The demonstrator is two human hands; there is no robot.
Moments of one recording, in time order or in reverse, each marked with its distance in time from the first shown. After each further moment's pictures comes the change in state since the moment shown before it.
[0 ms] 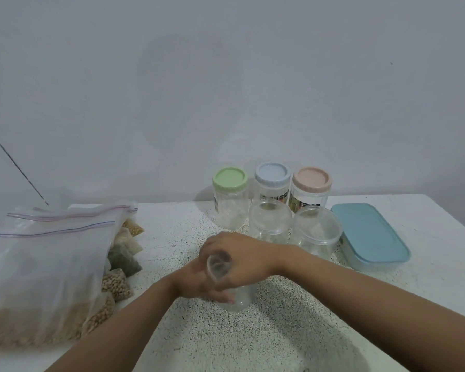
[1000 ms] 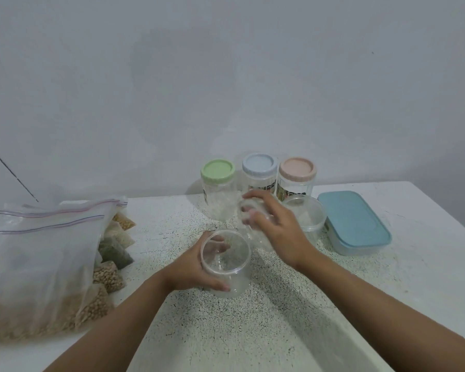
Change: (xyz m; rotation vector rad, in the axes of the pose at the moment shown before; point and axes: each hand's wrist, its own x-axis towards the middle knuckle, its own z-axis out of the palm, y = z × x) left_hand -0.003 -0.007 0.010 -0.113 0.059 -0.026; right_hand -0.068 0.030 0.010 0.717 0.771 0.220
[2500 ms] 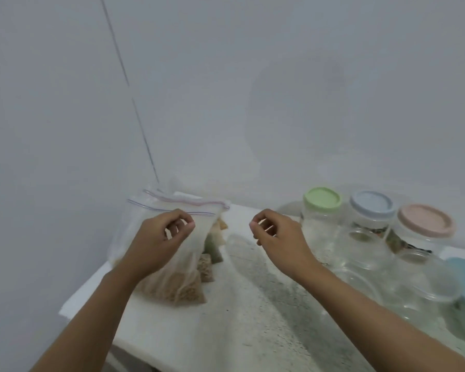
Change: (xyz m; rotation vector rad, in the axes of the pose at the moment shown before) left_hand -0.184 0.045 -0.124 0.454 0.968 0.003; right_hand 0.059 -0.056 0.142 -0.095 -0.160 -0.061
